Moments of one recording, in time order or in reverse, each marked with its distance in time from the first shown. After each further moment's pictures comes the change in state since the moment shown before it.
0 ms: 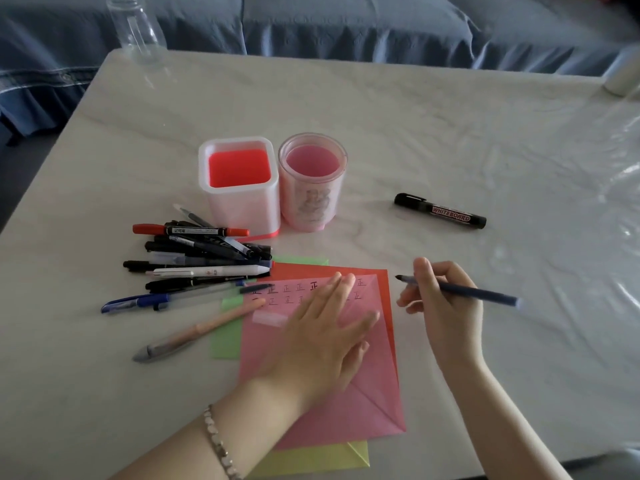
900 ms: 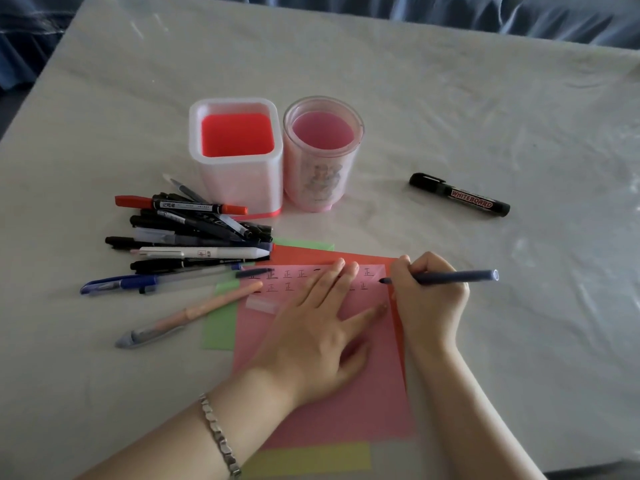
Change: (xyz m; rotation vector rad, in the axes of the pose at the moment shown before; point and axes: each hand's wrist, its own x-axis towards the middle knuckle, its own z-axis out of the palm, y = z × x) left_hand 0.004 -0.009 0.001 -0.124 -0.045 0.016; right_hand 0.008 0.034 0.030 -0.232 0.139 -0.146
